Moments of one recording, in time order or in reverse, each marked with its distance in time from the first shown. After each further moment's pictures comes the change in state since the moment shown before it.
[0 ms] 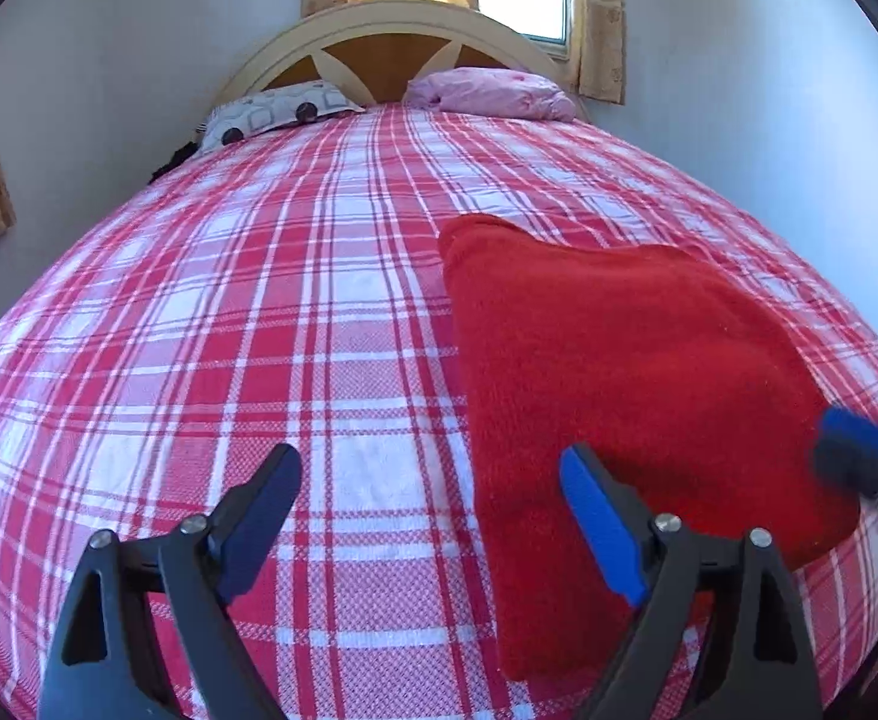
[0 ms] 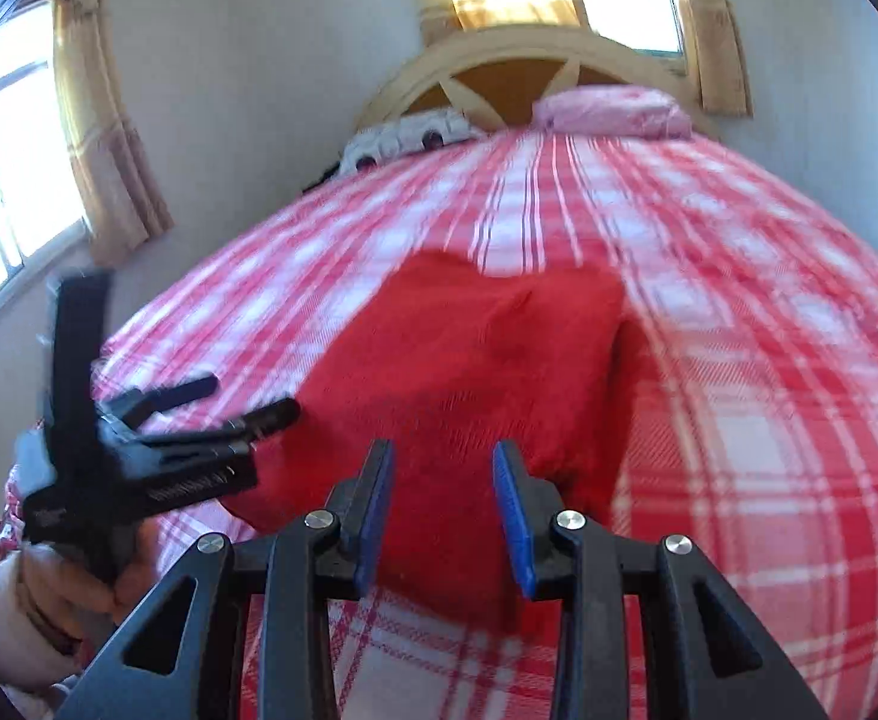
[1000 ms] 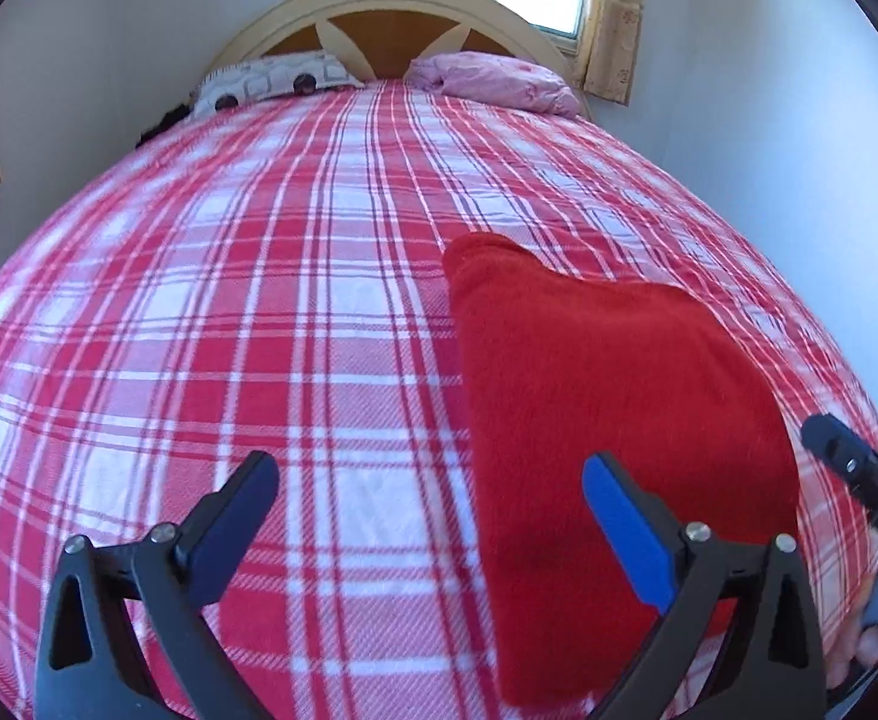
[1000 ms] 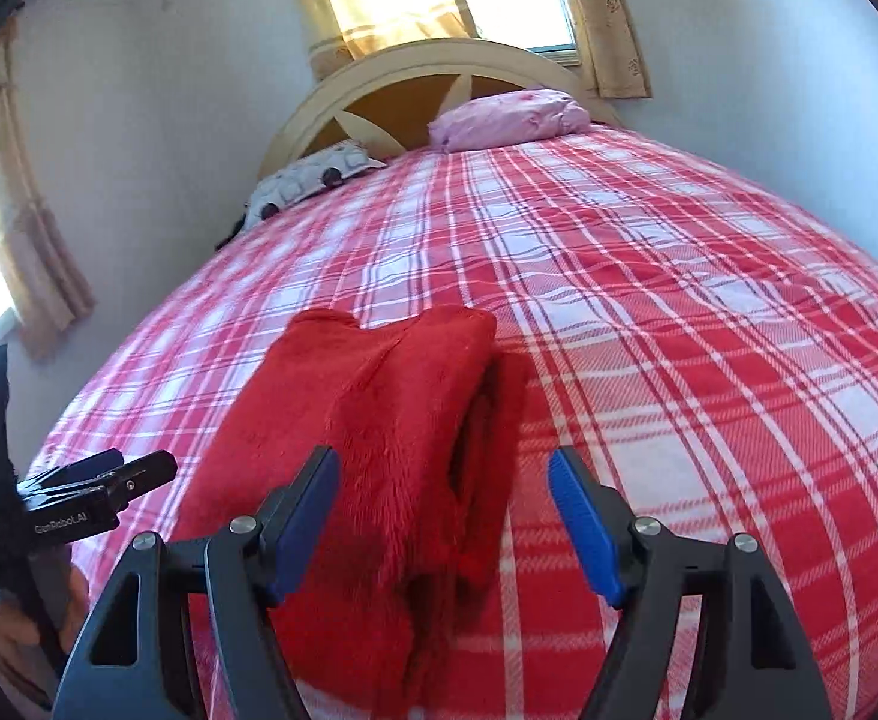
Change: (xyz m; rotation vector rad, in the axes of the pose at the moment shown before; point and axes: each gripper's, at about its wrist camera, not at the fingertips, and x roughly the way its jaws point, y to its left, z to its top) left arm 0.014 0.019 0.034 -0.085 0.080 -0.084; right arm -0.004 -0.045 0.037 0.166 -0.100 -0.137
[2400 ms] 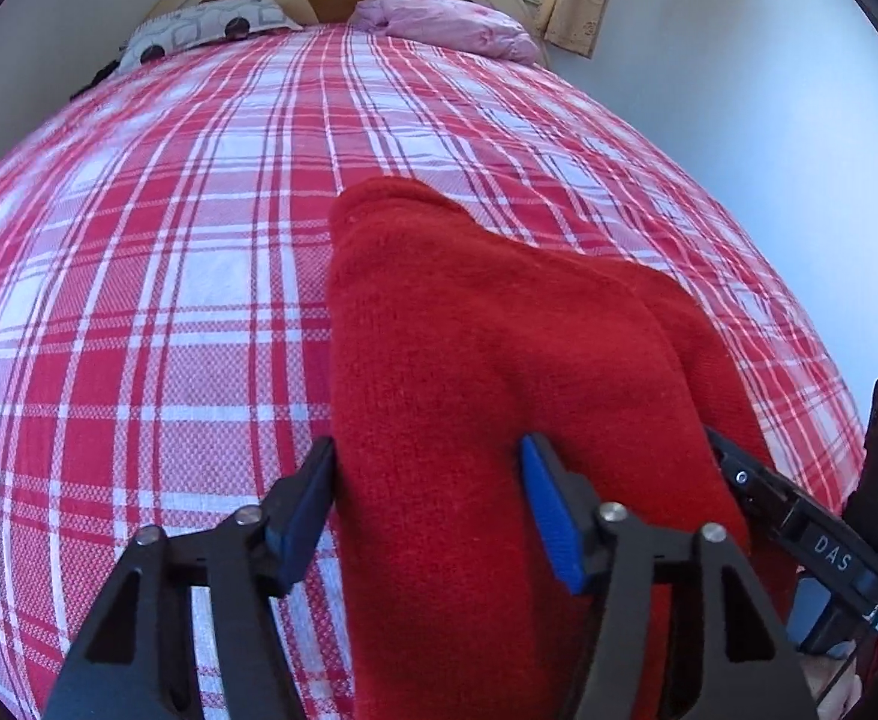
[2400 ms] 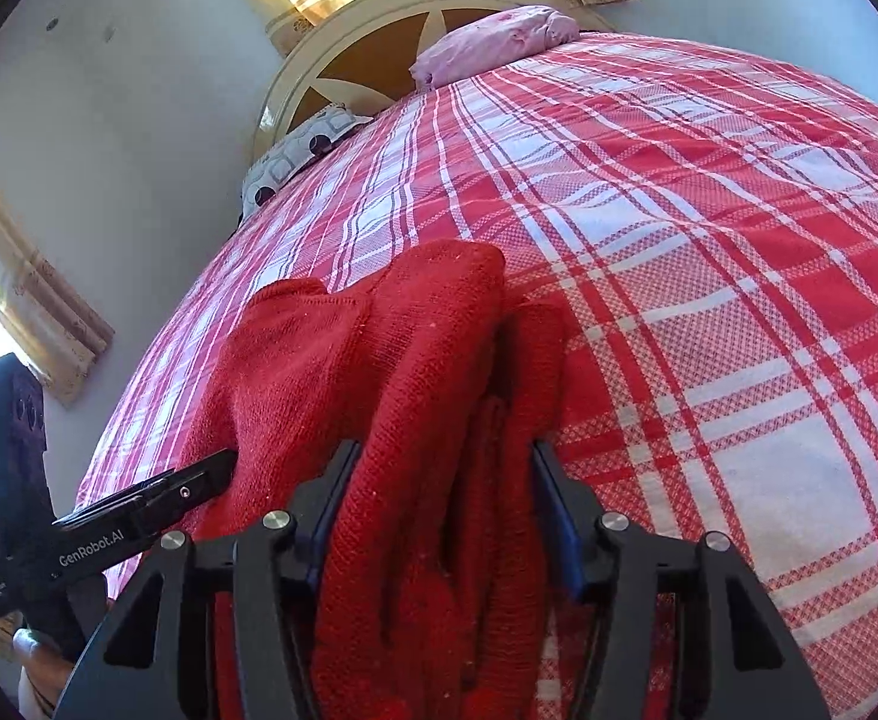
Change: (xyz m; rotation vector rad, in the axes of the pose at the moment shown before) left arm 0.070 -0.036 0.019 0.030 0.121 -0.131; right arm 0.087 -0.033 -0.007 0.186 0.131 0.123
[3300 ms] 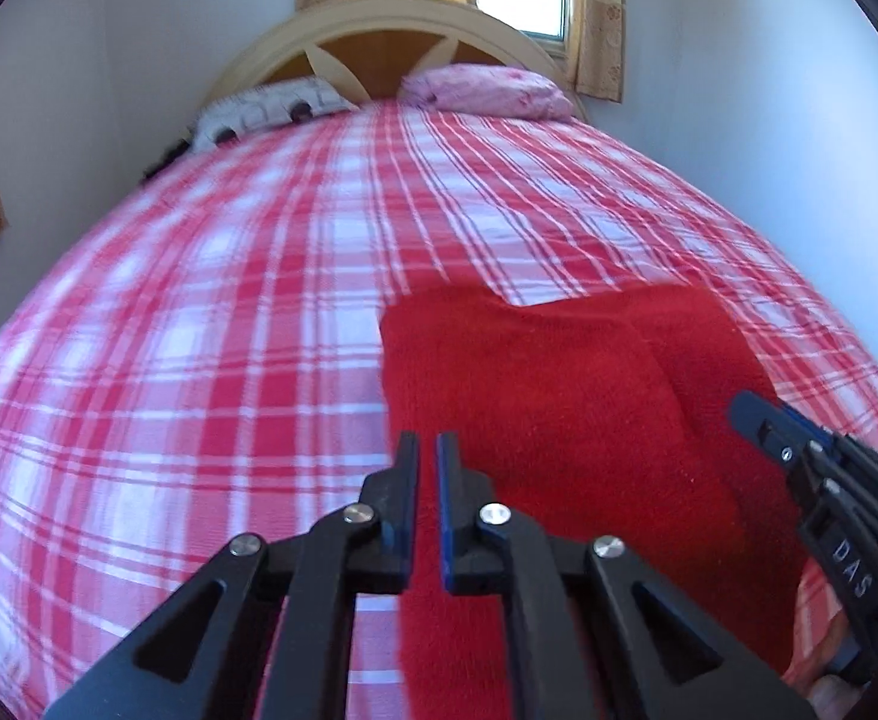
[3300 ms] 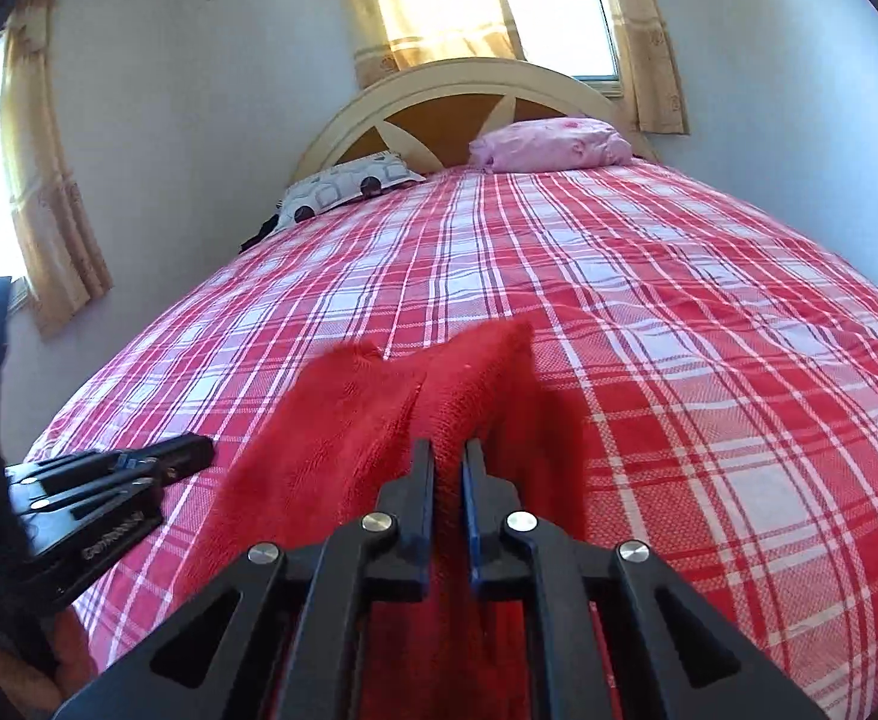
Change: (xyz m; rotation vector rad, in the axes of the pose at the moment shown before) left arm -0.089 0.014 -0.027 0.067 -0.172 0.212; right arm -0.061 0.103 -0.028 -0.223 -0.188 -0.101
